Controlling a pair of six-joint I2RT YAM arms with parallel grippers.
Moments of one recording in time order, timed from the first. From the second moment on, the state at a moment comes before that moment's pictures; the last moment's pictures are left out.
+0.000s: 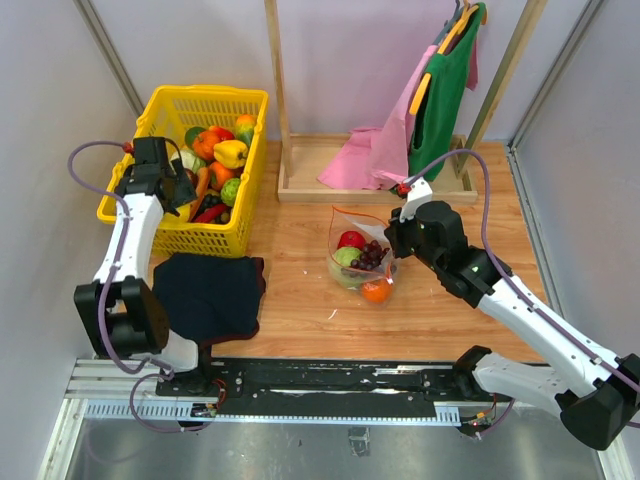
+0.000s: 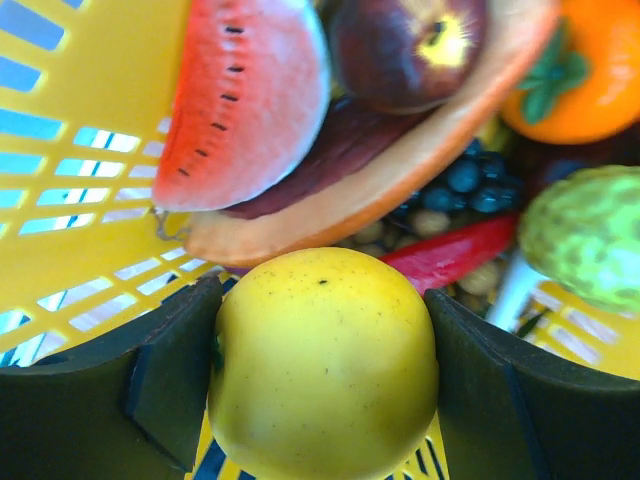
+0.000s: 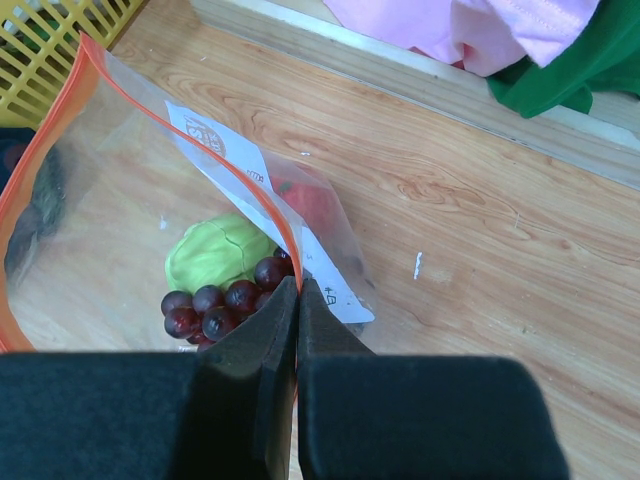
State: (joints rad) left arm 0.14 1.51 1.34 -0.69 -0.28 -0.29; right arm 0.67 1.00 0.92 -0.37 0.18 0.16
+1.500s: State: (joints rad) left arm -0.77 1.14 1.10 -0.03 0.15 -0.38; right arm 0.67 0.99 0.92 -0.36 0.17 0.17
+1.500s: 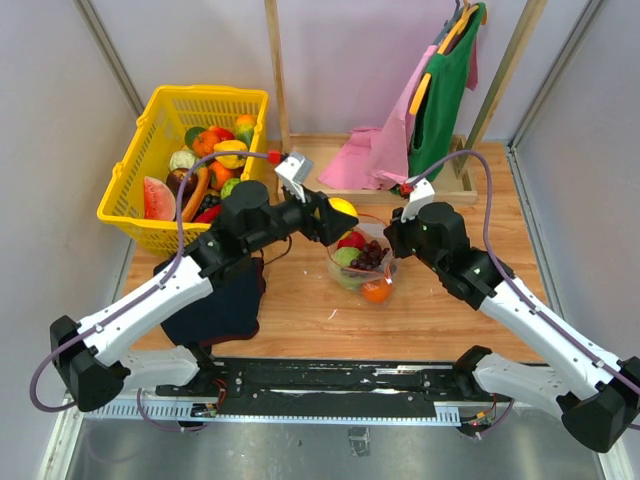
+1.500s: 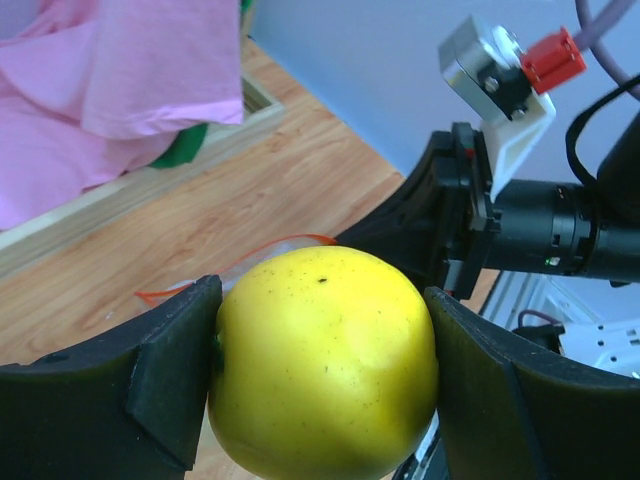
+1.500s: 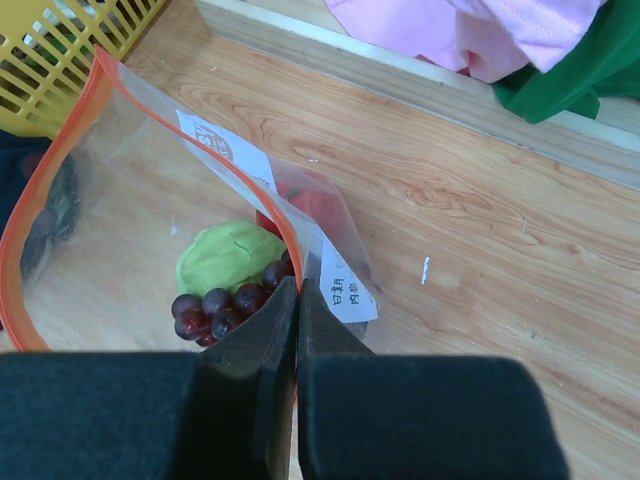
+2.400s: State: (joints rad) left arm -0.89 1.43 1.07 0.10 -0.02 -0.16; right arm 0.67 0.97 0.90 -0.35 0.17 0.17
